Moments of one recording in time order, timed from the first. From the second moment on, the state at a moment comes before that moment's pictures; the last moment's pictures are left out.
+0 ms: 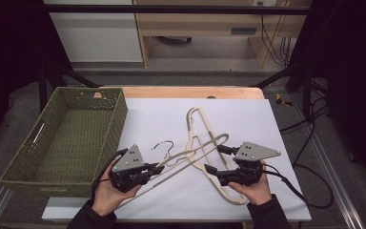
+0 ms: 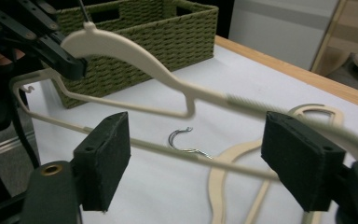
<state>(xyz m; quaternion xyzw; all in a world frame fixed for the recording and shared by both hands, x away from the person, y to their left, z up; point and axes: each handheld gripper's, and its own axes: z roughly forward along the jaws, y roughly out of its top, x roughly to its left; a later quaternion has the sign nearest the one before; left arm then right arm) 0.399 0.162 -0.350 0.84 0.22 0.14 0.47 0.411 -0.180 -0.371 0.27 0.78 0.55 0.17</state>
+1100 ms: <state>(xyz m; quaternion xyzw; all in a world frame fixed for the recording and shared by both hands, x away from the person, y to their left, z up) 0.457 0.297 -0.262 0.80 0.30 0.23 0.48 0.415 -0.218 -0.386 0.35 0.75 0.53 0.20</state>
